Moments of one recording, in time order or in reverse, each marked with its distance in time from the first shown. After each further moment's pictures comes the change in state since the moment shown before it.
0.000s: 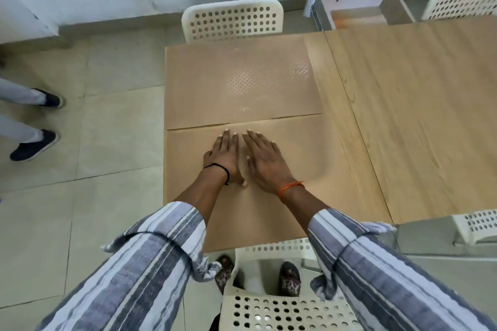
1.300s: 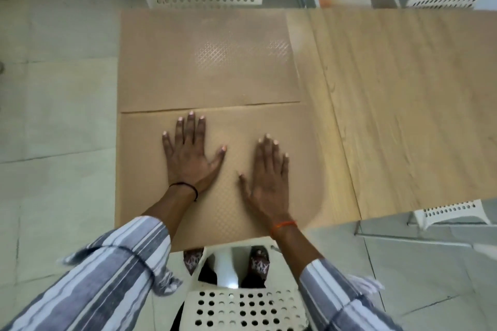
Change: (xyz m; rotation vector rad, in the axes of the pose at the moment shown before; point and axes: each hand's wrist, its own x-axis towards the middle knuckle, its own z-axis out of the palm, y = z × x) left_hand 0.024 0.002 0.064 -0.122 0.577 -0.040; right_hand -0.065 0.047 0.038 -0.135 0.266 0.234
